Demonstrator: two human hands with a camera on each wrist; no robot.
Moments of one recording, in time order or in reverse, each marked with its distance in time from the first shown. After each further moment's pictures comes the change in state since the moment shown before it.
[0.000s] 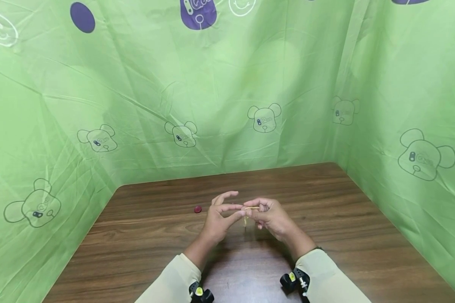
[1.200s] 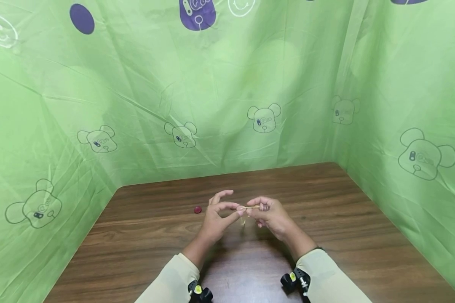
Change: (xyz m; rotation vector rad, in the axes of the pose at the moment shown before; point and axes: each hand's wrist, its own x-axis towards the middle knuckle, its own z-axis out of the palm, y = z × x) left_hand 0.002 -0.005 -0.005 0.024 0.038 -0.020; right_hand 0.003 -0.003 0.003 -0.055 0.115 0.071
